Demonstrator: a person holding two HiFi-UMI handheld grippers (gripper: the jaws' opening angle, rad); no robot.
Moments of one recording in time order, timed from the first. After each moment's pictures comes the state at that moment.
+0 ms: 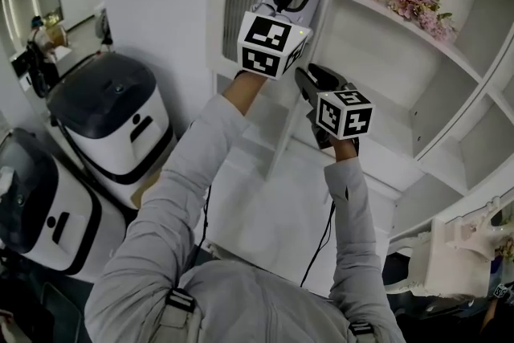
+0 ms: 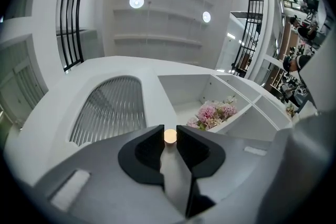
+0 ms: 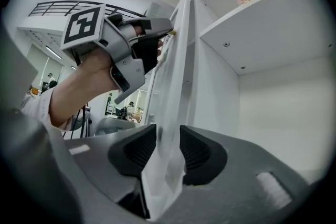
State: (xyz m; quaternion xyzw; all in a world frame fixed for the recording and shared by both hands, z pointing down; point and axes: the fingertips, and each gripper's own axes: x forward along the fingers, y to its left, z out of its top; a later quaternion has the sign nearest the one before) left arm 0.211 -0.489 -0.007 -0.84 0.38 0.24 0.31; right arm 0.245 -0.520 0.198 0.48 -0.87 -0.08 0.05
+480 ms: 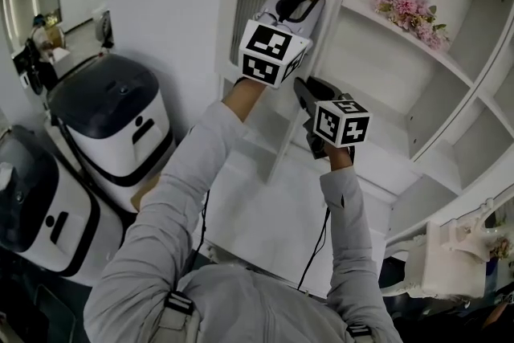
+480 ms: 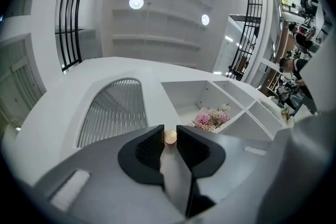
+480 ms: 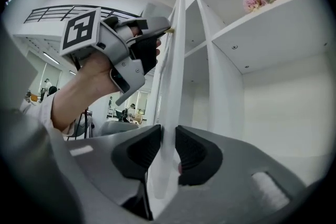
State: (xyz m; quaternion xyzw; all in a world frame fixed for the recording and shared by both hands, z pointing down) left arm 0.188 -0.462 -0.005 -0.84 0.36 0.24 0.31; right arm 0.217 -0.492 0.201 0.48 -0.87 -0.06 0.04
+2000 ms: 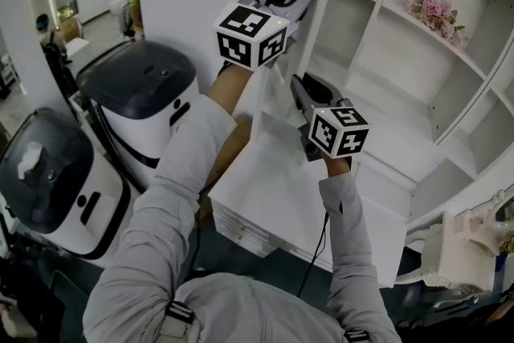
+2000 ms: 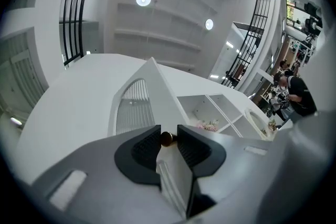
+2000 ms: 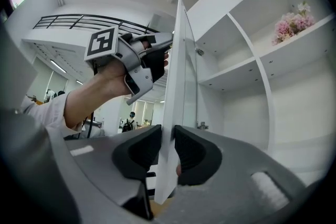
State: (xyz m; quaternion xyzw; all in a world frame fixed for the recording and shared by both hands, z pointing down) left arm 0.045 -0.387 0.000 -0.87 0.33 0.23 0.29; right arm 0.072 -0.393 0.210 0.45 -0.89 -0.08 -0.01
